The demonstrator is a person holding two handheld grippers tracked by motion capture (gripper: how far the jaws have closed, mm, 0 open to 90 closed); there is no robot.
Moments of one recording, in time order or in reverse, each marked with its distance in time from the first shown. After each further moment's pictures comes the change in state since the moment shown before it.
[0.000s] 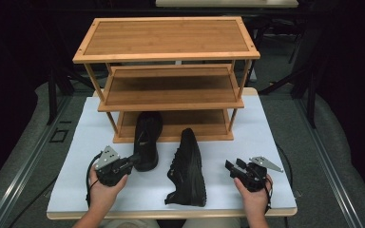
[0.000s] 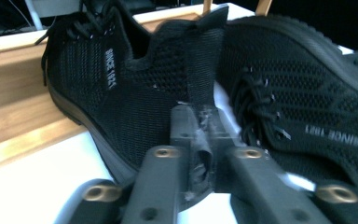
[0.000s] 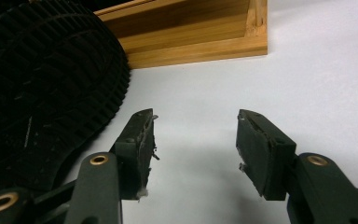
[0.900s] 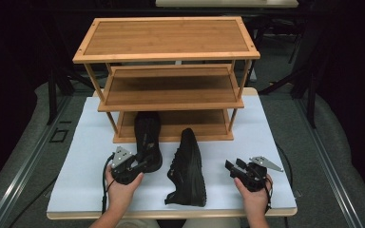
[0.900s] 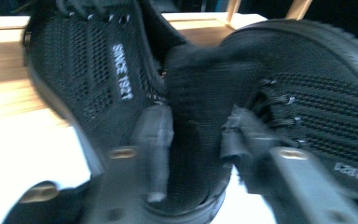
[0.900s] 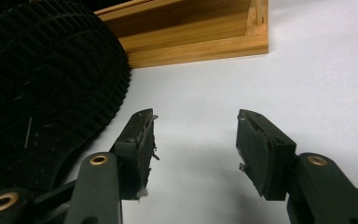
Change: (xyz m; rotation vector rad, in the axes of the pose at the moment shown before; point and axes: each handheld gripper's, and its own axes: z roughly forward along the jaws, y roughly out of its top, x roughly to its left) left arm -0.018 -0.012 0.037 -0.024 0.067 -0.114; right arm -0.001 0.000 0.002 -0.010 0.008 0.007
